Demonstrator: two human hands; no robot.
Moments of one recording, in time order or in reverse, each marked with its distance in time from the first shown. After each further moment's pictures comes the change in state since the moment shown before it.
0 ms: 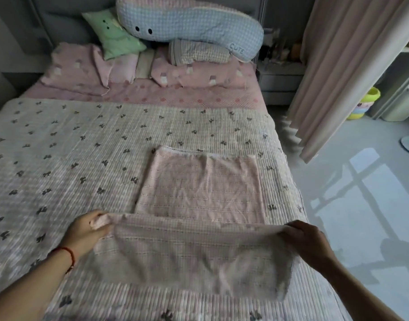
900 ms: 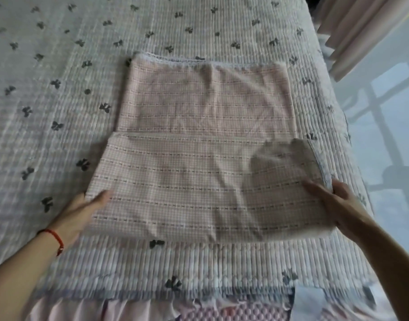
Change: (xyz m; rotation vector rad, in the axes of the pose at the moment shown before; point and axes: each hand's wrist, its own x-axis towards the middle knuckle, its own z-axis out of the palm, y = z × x) left_hand 0.076 -0.135 0.114 -0.291 -0.239 -0.313; right_hand 0.042 0.084 0.114 0.544 -0.196 0.262
